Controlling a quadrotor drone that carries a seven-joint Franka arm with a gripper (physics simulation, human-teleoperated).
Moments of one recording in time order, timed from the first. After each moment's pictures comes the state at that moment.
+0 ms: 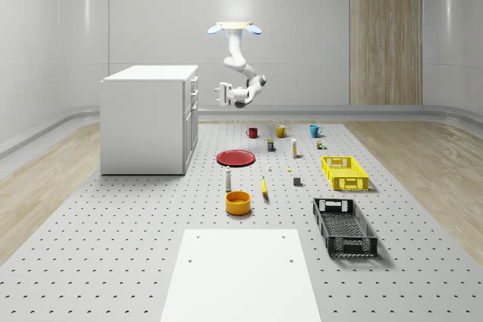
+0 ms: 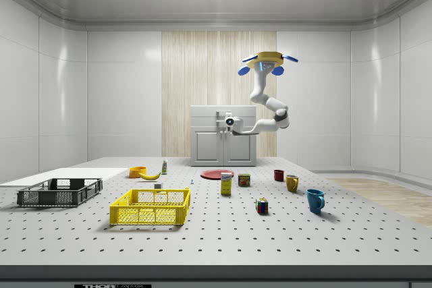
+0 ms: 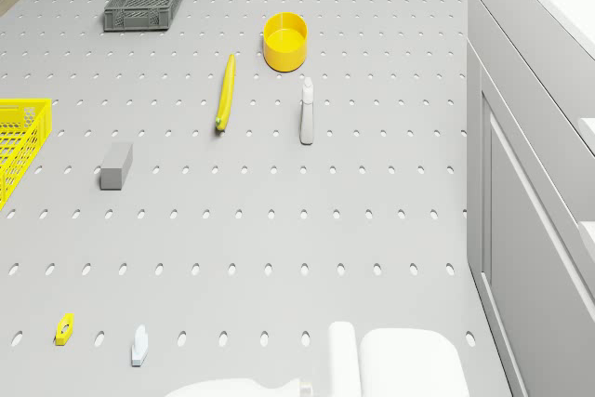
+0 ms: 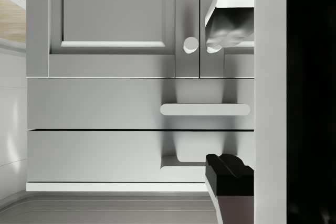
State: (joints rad) arm 0.81 -1.07 -0.61 -2.67 1.11 2.11 0.66
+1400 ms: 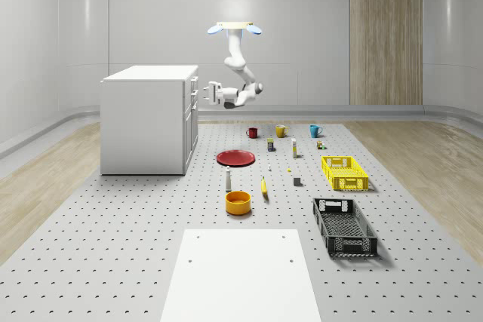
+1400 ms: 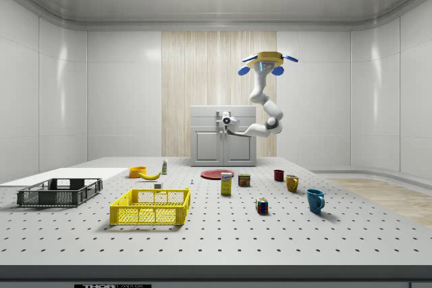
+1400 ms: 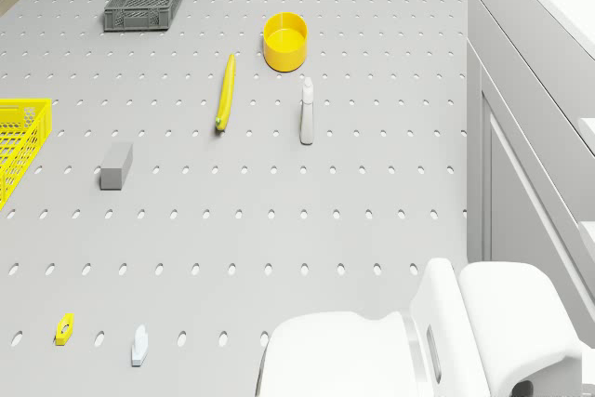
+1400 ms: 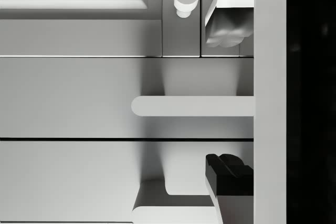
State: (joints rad) arm 0.90 -0.81 -0.49 -2.60 1.41 2.20 0.46
